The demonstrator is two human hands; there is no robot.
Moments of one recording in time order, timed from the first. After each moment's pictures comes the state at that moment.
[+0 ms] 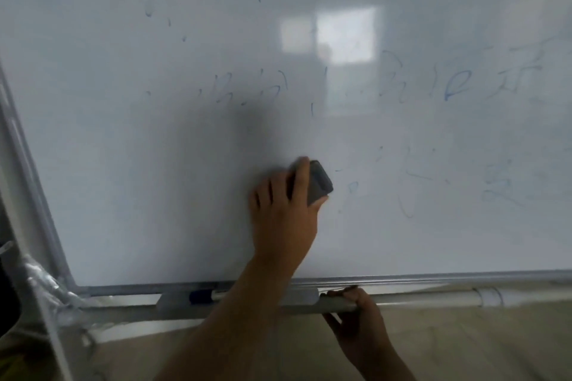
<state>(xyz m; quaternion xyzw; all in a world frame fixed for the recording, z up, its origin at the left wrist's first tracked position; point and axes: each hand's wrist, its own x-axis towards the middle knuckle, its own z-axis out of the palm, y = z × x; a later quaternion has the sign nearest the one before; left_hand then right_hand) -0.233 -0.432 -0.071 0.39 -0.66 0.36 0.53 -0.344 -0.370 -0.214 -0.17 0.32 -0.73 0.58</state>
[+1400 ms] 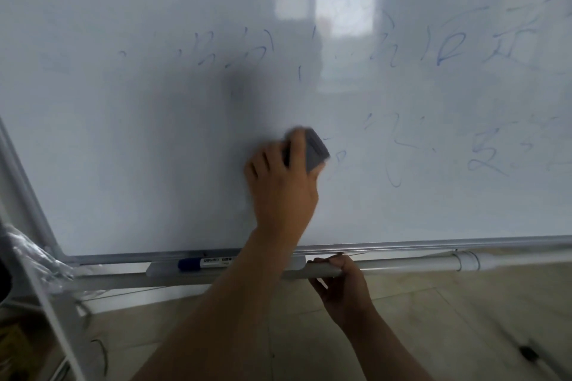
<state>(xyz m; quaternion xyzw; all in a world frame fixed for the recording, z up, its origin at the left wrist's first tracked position) -0.258 -0.412 -0.075 0.42 -0.65 0.34 0.54 -0.350 -0.367 -0.222 -0.18 0.30 -0.73 0.59</state>
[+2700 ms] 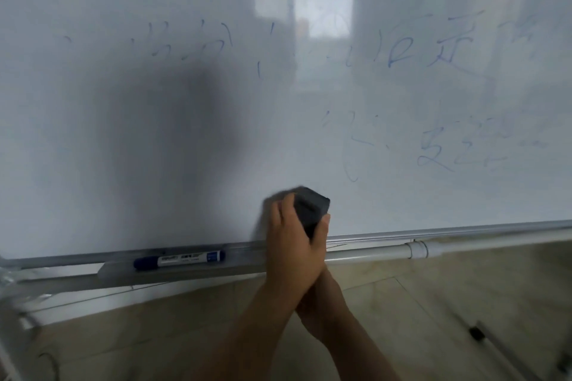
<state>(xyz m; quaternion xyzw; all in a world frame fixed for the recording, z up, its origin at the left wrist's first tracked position) -0.298 -0.342 -0.140 0.37 -0.74 -0.15 0.54 -0.354 -0.321 -0.219 -0.22 0.39 -0.69 0.57</state>
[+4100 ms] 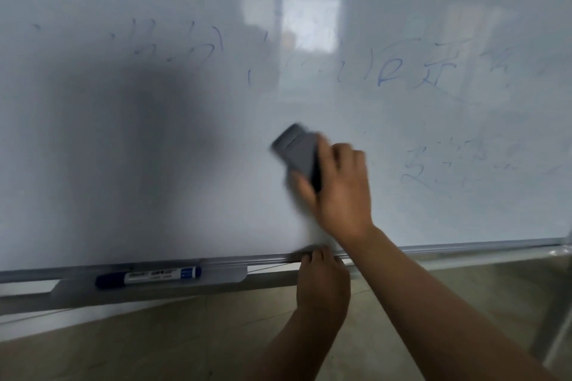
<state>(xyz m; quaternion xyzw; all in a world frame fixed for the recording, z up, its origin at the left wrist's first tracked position) -0.370 -0.336 -0.185 0.39 -0.90 0.09 0.19 -0.423 -0.346 -0.065 -0.56 0.54 -0.43 -0.46</state>
